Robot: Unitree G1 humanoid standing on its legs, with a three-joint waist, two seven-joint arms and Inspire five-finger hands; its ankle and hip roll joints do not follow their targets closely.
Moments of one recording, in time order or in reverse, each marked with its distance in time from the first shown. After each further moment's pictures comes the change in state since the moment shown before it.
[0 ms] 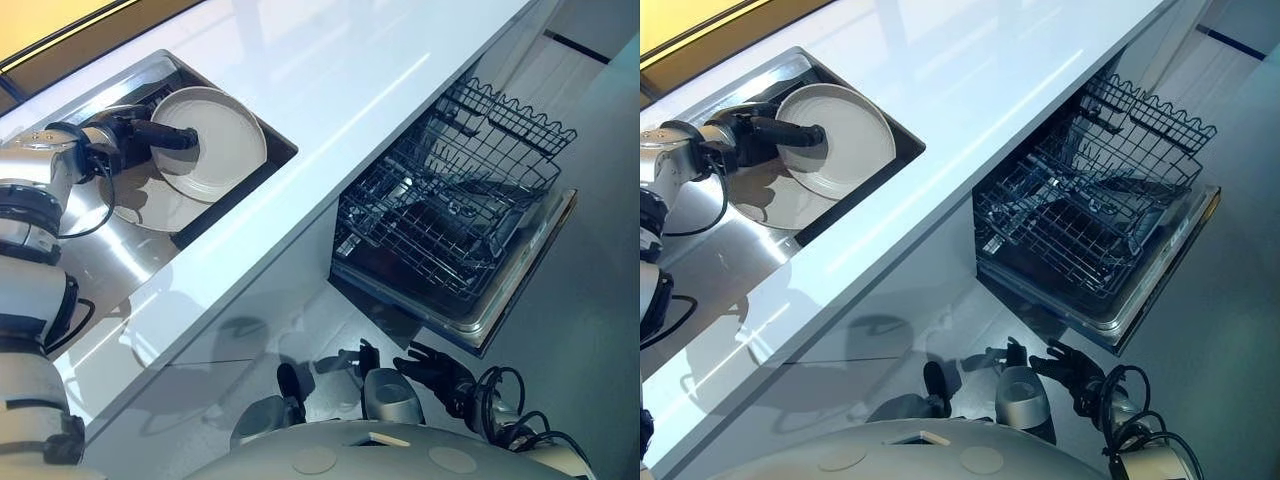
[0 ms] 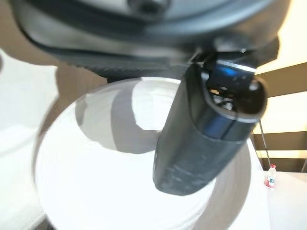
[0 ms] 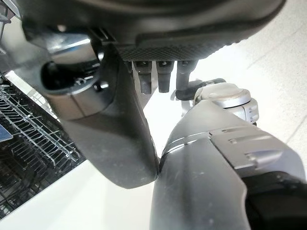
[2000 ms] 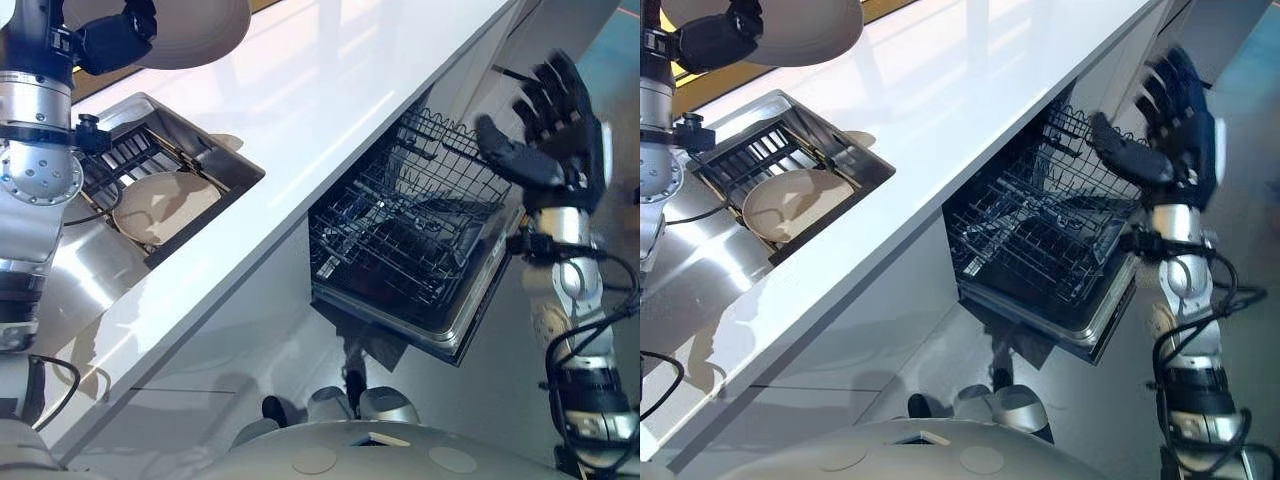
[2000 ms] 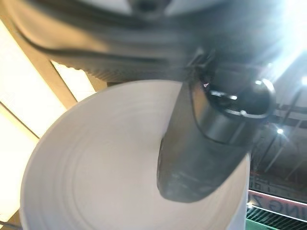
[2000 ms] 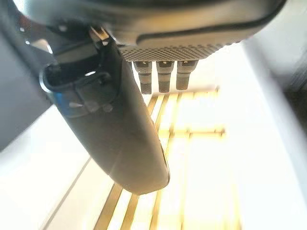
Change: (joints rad) left arm 0.537 0.042 0.456 -0.932 0.627 -0.543 0.831; right arm -0.128 -0.266 -0.161 -1.413 0.184 -0.119 -0.366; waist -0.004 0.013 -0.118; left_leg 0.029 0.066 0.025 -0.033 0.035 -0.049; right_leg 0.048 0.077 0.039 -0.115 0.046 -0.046
